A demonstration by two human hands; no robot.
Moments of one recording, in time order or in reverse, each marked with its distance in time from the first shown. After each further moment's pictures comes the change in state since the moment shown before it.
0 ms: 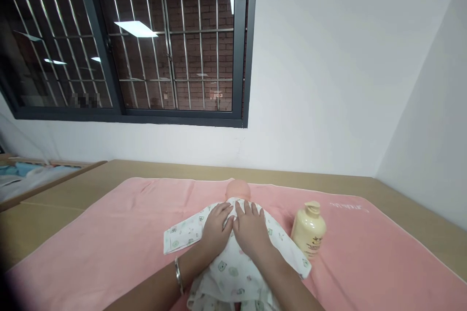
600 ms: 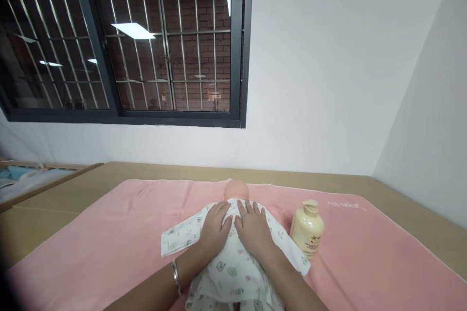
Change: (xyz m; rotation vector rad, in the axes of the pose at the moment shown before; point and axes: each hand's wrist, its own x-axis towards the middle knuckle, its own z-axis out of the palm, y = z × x) left_hand 0.000 -0.002 0.002 0.042 -0.055 -0.074; right_hand 0.002 0.011 -0.001 0.073 0.009 0.015
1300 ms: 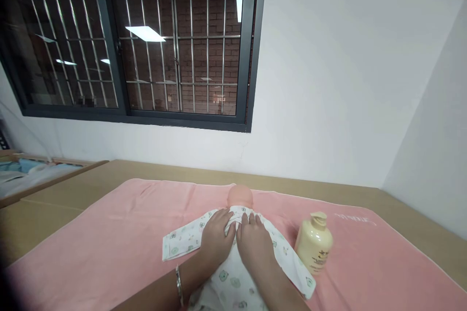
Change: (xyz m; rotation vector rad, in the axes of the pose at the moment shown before) left_hand -0.001 0.005 0.004 0.048 0.087 -0.032; right_hand -0.004 -0.012 0.000 -0.048 0.013 0.006
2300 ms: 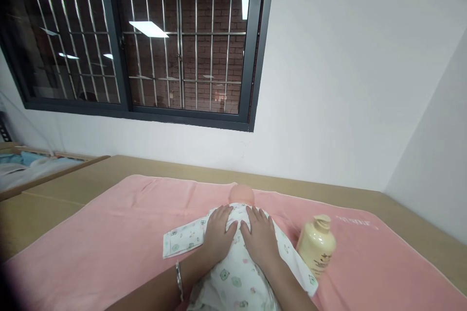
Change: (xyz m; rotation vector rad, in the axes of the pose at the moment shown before) left_hand 0.007 -0.004 0.001 -0.068 -0.124 -0.134; right_hand 0.011 0.025 0.020 0.158 0.077 0.026
